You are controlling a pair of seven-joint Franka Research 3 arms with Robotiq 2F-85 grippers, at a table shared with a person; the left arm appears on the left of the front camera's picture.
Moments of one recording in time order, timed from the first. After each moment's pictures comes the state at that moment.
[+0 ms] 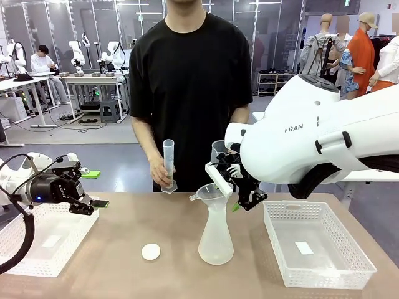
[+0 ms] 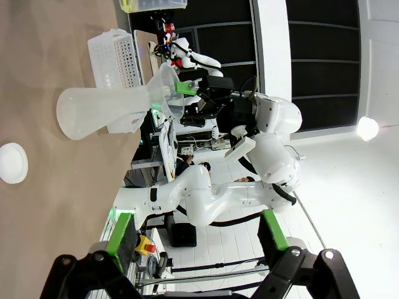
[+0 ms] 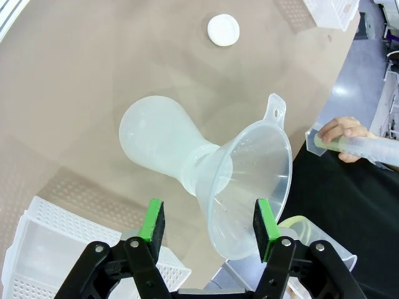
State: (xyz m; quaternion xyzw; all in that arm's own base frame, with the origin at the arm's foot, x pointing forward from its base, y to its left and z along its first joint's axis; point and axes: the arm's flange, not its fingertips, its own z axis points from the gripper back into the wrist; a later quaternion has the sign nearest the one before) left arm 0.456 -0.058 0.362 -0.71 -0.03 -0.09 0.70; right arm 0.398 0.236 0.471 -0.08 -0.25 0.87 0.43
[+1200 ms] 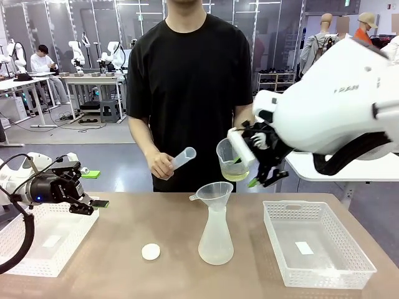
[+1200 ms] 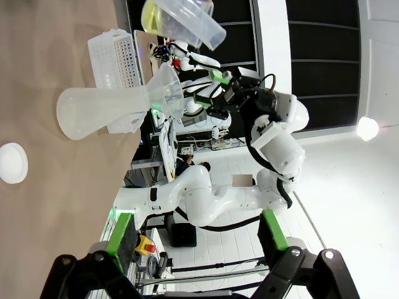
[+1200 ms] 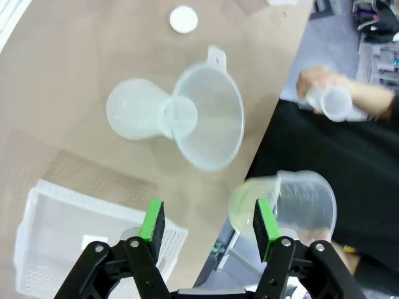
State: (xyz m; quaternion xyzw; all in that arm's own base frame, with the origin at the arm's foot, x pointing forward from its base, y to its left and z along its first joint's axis) left arm 0.456 -0.058 0.362 -0.71 -0.03 -0.09 0.70; right arm 0.395 0.180 0.533 -0.08 -0.29 0.82 0.48
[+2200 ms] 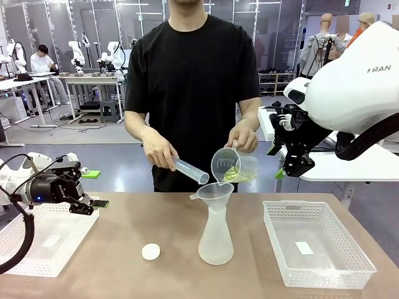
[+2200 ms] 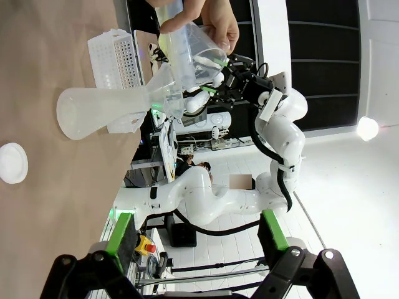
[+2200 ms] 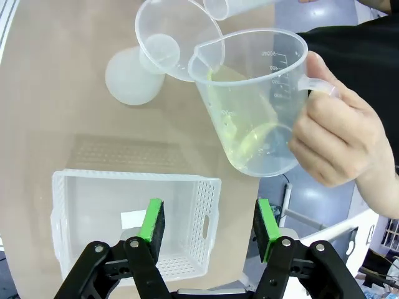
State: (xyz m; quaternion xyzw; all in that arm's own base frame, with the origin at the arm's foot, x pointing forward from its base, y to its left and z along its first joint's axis) left arm 0.456 -0.058 0.362 -0.71 -0.03 -0.09 0.70; right arm 0.409 0.124 0.549 -0.06 -0.27 0.73 0.62
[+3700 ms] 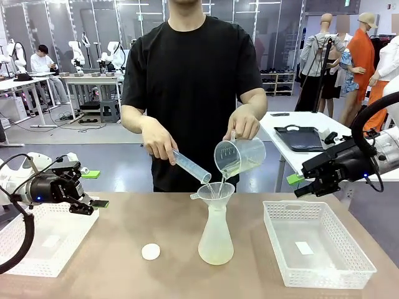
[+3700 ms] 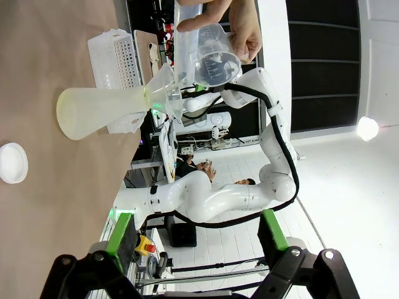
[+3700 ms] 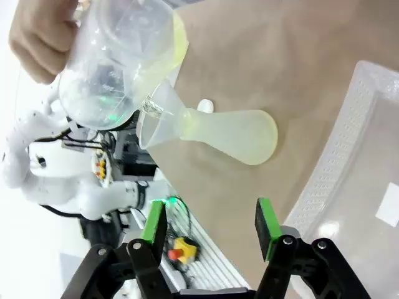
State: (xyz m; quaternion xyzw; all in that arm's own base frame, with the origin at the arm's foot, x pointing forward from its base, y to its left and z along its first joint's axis) left arm 0.456 -0.058 0.363 -0.71 -0.03 -0.09 0.70; right arm 0.444 -0.012 0.435 0.50 -0.11 0.11 0.85
